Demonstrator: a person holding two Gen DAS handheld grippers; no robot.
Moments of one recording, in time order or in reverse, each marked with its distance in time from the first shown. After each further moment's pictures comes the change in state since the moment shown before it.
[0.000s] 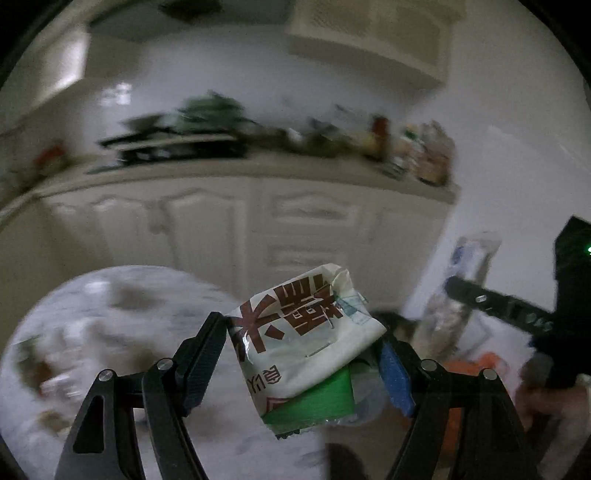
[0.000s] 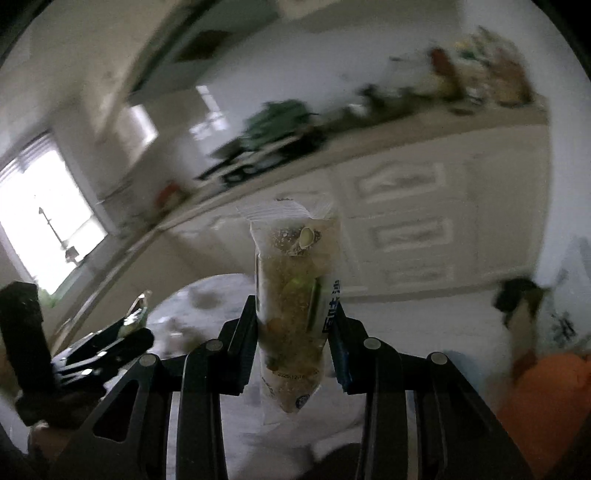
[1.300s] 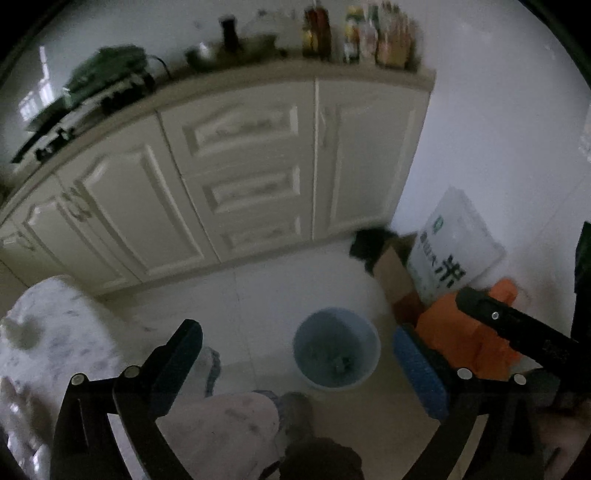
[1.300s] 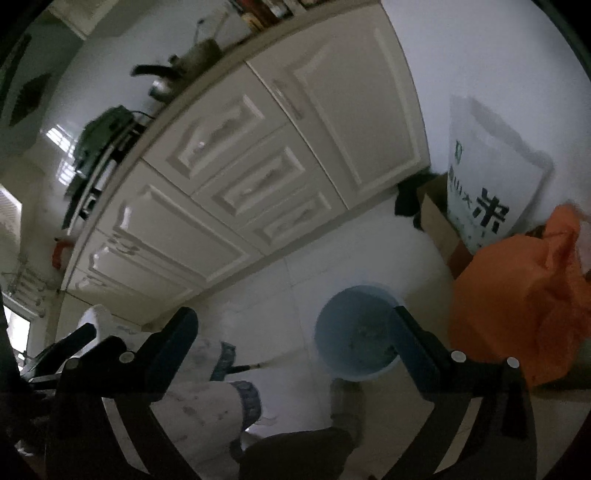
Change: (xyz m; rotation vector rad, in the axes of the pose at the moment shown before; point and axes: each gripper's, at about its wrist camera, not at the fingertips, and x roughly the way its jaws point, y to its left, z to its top) left arm 0.200 -0.106 0.041 0.241 0.297 -0.027; right arm 0.028 -0.168 -0.040 0.375 0.086 -0.298
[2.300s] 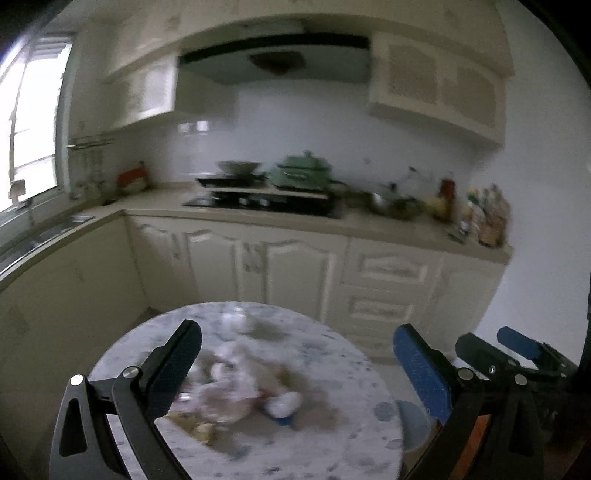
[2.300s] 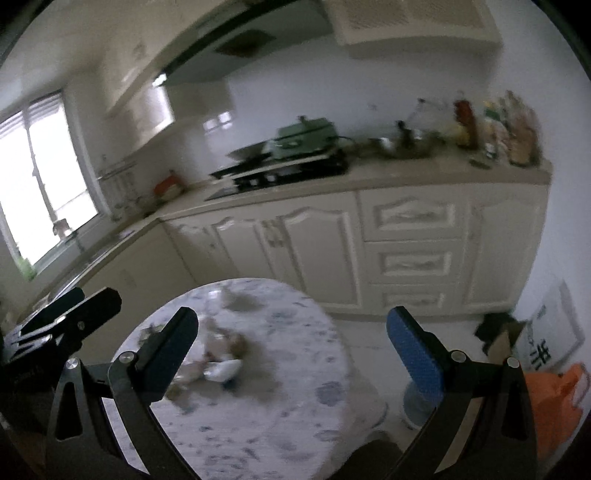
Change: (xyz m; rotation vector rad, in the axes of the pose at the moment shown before) left arm -0.388 0.110 -0.281 -0.383 -0.491 0.315; right arm -0.156 0.315 -0.124 -0.597 -0.198 0.278
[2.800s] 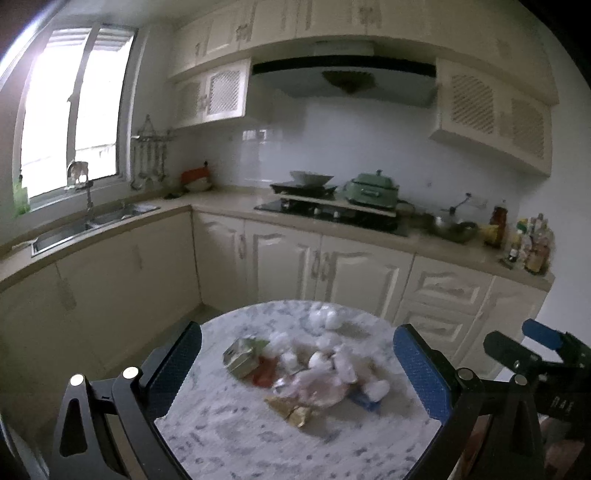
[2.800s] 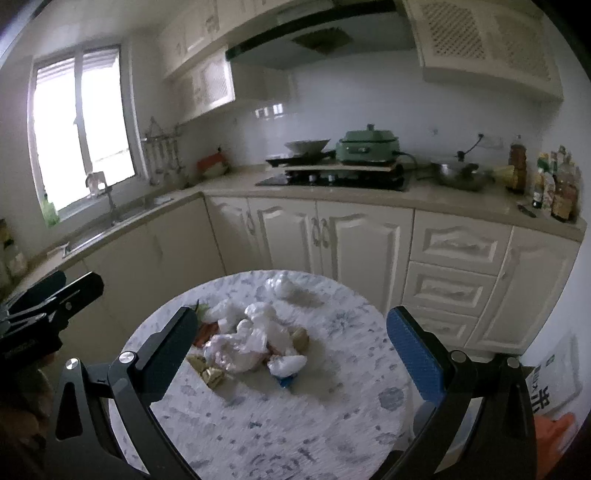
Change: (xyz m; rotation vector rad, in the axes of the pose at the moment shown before) left arm -0.074 0.036 -0.056 -0.099 -0.037 0.174; right arm 0.010 0.089 -0.022 -0.183 0.023 0.061
